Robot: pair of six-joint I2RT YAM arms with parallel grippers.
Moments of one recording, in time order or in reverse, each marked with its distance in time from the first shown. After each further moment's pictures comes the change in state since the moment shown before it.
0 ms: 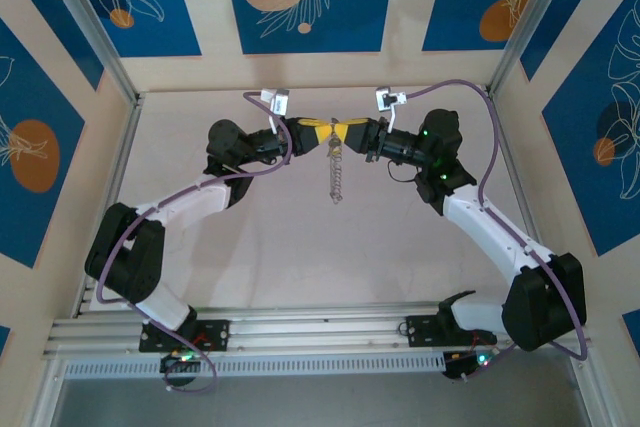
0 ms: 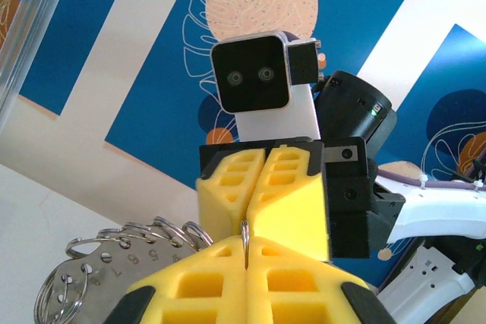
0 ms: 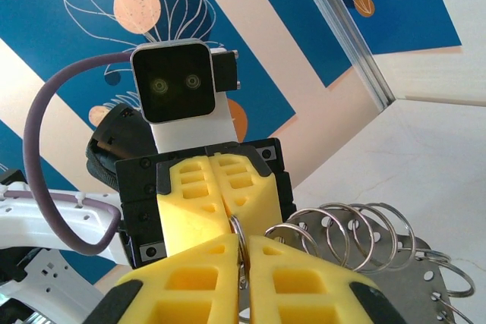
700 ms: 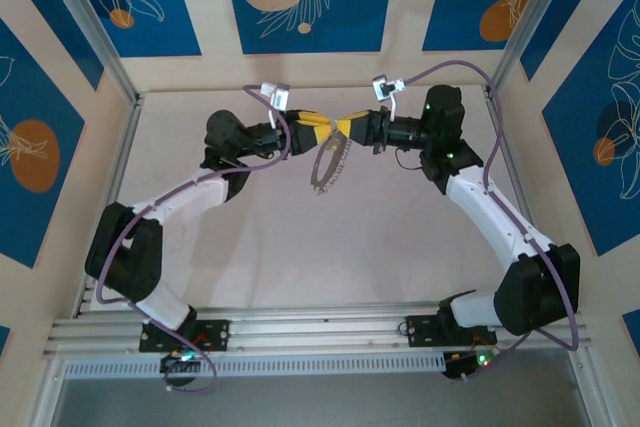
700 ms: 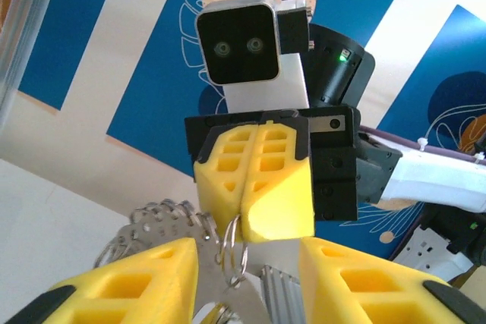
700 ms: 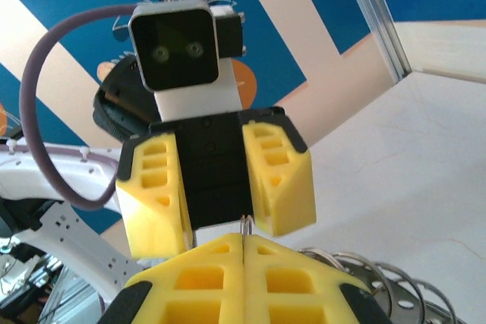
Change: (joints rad) left arm 0.042 0.002 0.066 -0.112 0.078 0.064; right arm -0.080 0.080 0.192 -0.284 -0.209 -0.189
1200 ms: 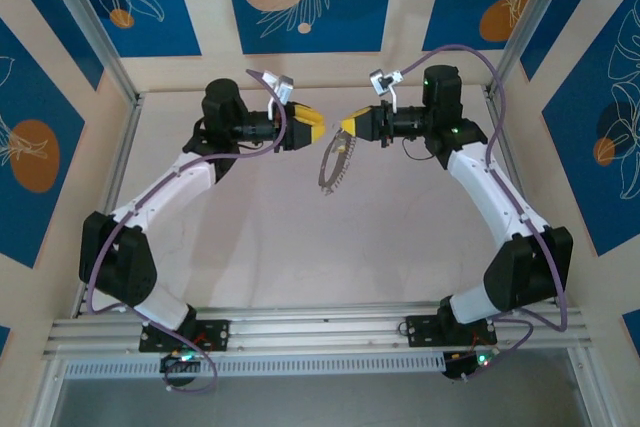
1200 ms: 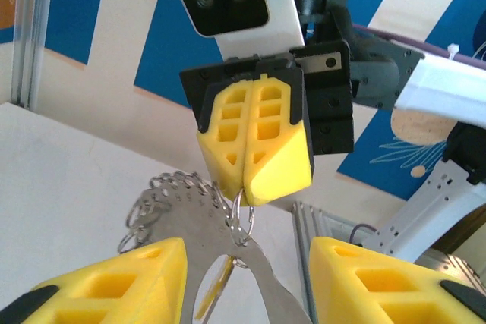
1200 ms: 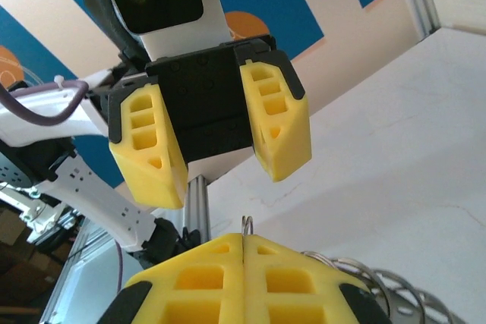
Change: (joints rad) left arm 0.044 -0.033 0.214 -0.657 0.115 0.444; right arm -0.052 0.130 0.212 -0.375 -0.170 -0.263
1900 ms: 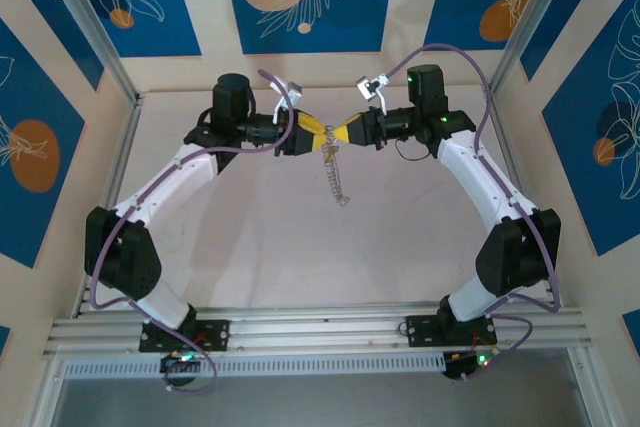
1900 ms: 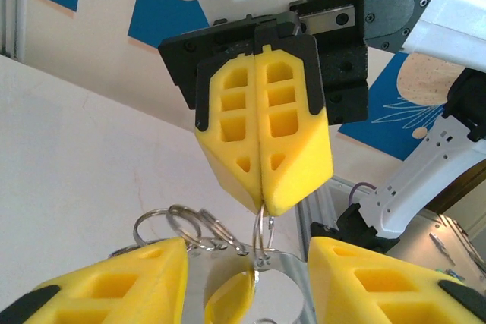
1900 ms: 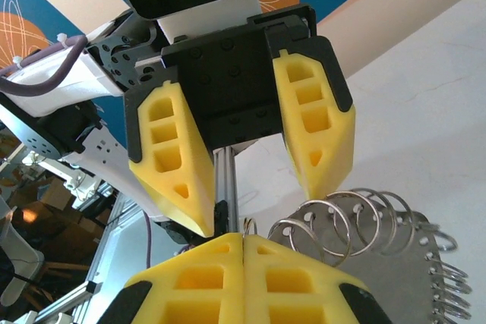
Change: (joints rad) left arm 0.000 0.045 0.087 -0.294 0.031 0.199; right arm 0.034 0.091 0.089 -0.200 -0.071 -0.132
